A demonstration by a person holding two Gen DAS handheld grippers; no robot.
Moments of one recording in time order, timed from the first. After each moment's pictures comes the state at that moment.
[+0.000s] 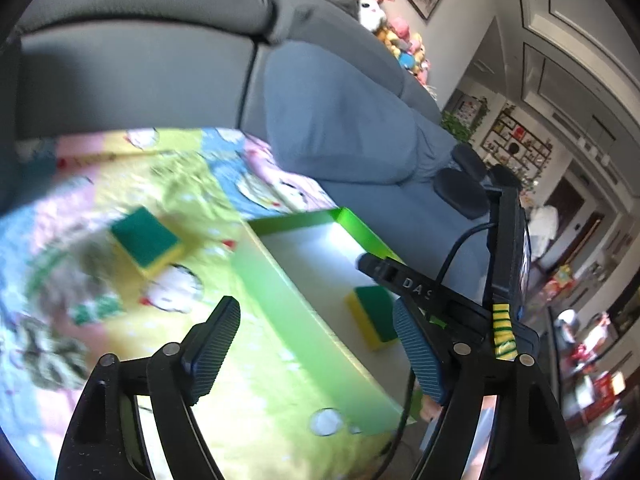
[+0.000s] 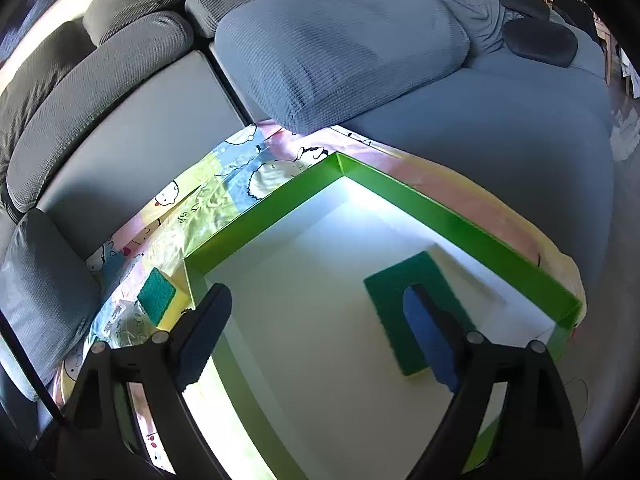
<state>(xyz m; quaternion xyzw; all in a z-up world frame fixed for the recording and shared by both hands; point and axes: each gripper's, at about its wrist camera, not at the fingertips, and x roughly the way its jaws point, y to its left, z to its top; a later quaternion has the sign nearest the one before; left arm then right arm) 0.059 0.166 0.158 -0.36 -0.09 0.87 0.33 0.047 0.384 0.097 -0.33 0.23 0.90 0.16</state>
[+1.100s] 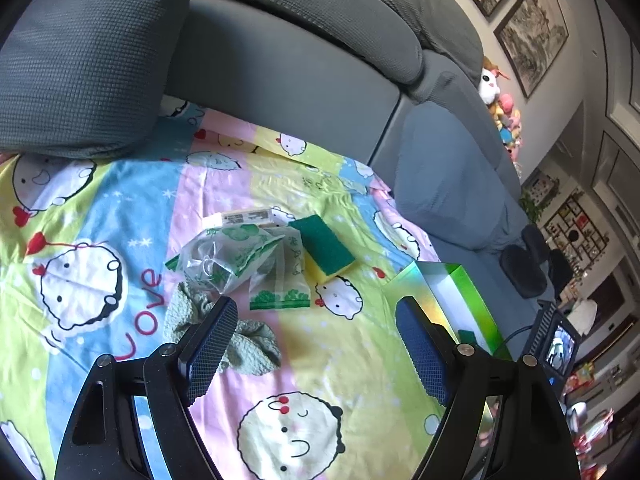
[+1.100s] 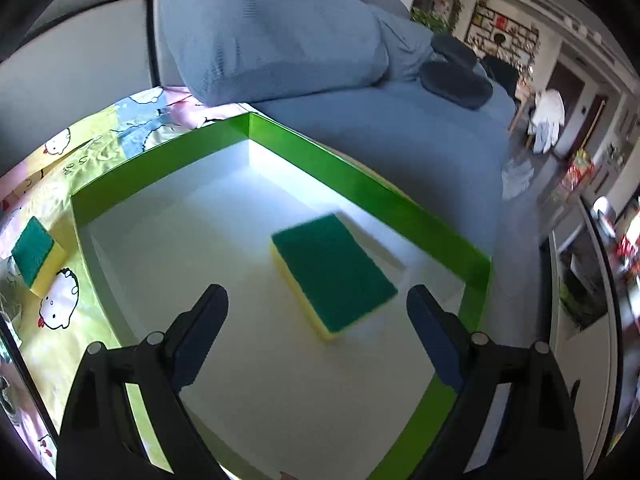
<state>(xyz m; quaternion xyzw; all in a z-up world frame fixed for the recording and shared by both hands) 0.032 0.016 0.118 -0.36 -0.21 0.89 0.19 0.058 0.348 0.073 -0.39 0.08 0.84 0.37</state>
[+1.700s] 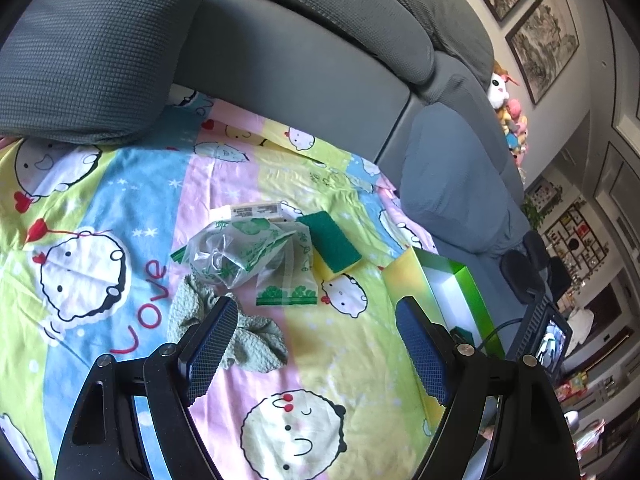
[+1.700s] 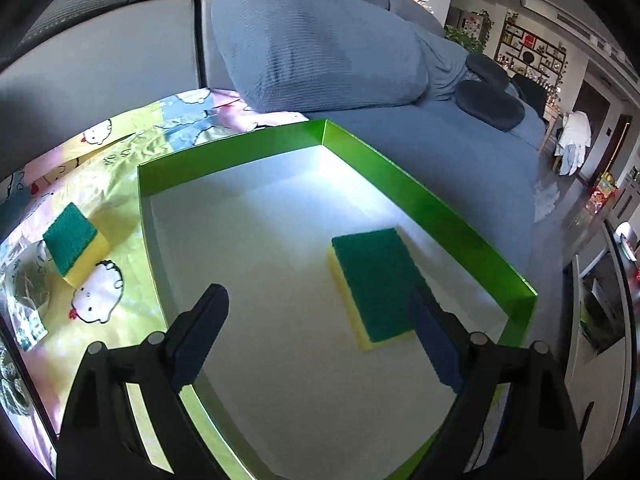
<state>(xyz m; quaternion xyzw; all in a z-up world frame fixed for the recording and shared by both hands) 0.027 0.009 0.112 -0.38 -0.22 0.88 0.19 0.034 0.303 0.071 -0.37 0.05 0.87 0.31</state>
